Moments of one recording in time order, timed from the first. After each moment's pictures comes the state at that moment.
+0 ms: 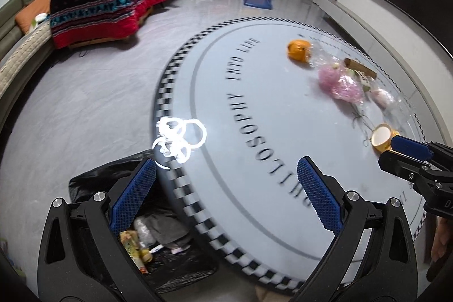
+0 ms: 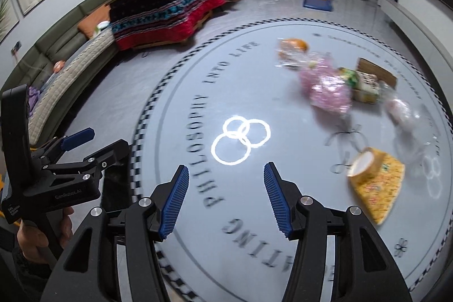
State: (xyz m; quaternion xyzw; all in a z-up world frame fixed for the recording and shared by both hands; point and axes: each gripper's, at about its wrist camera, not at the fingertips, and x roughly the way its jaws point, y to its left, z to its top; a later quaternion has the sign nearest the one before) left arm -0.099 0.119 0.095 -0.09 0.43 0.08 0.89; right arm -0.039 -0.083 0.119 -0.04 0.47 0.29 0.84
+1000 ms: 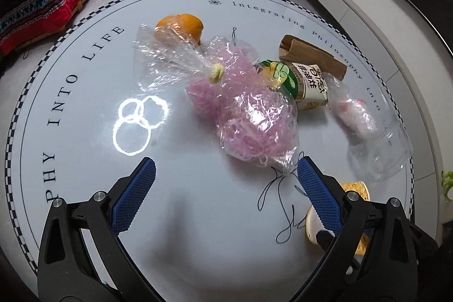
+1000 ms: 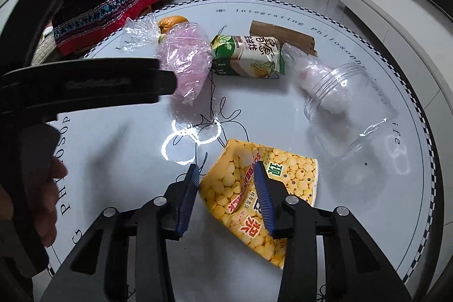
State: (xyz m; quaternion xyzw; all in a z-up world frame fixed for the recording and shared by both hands) left arm 0.107 -0.032 0.046 -0.10 0.51 0.00 0.86; right arm 0.049 -0.178 0.050 -0.07 0.48 0.19 0.86
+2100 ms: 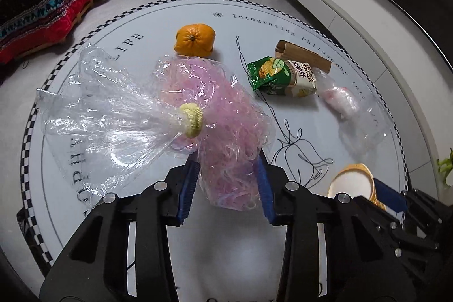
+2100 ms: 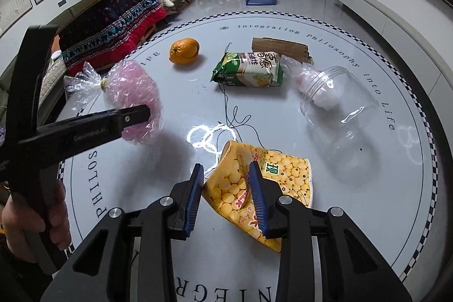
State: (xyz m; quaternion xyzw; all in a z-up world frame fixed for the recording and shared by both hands) left arm 0.034 -0.001 0.072 -0.10 0.47 -0.02 0.88; right arm 0.012 -0.190 0.092 -0.01 0.46 0.20 0.87
